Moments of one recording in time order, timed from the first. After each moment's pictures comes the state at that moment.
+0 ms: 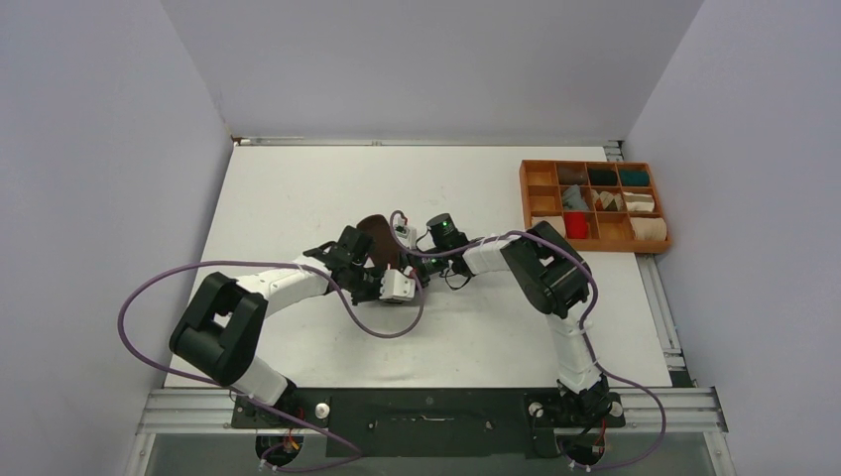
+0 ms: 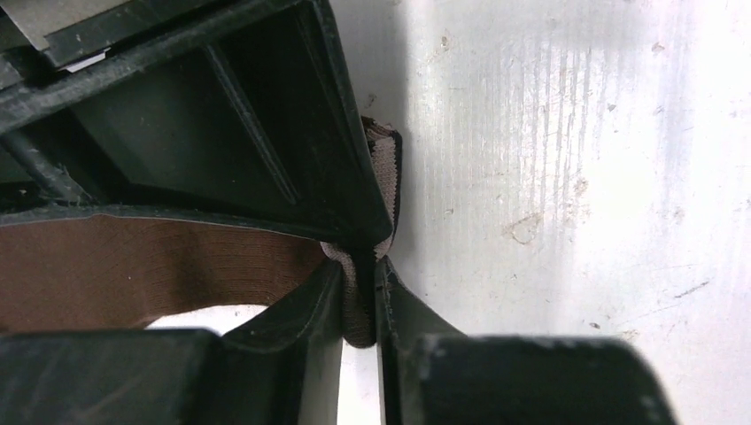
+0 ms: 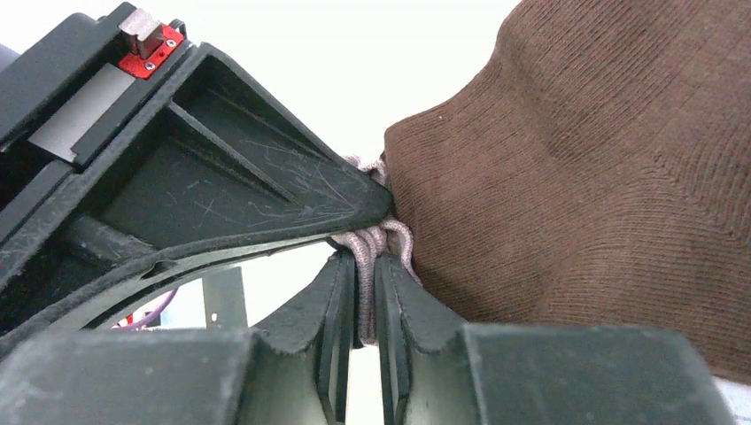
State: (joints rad) left arm -0.54 1.55 0.80 -0.37 0.44 1.05; right arm 0.66 2.16 1.16 0.22 -1.01 0.37
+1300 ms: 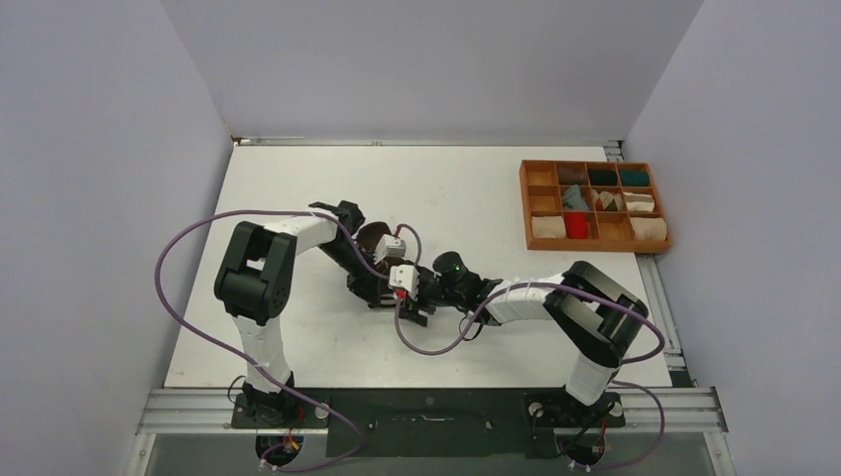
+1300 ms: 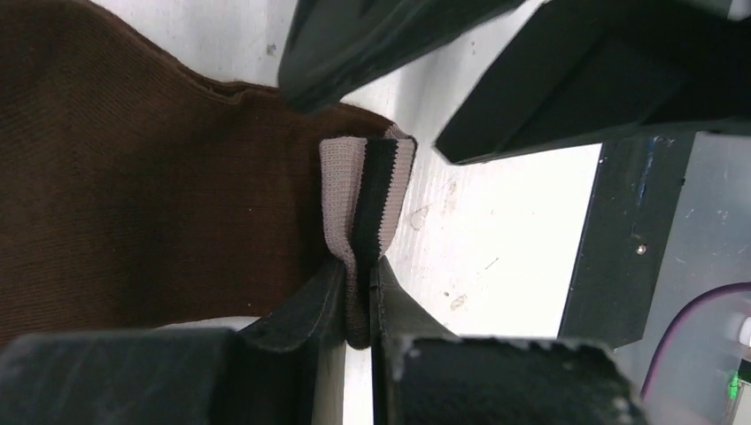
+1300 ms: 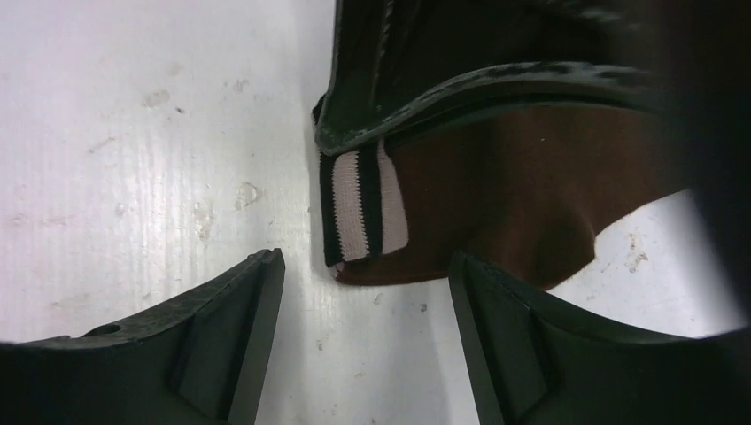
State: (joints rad) left arm -0.35 1.94 1.21 -0.96 0.78 0.91; right arm 0.87 1.71 0.72 0.45 -0.45 -0.48
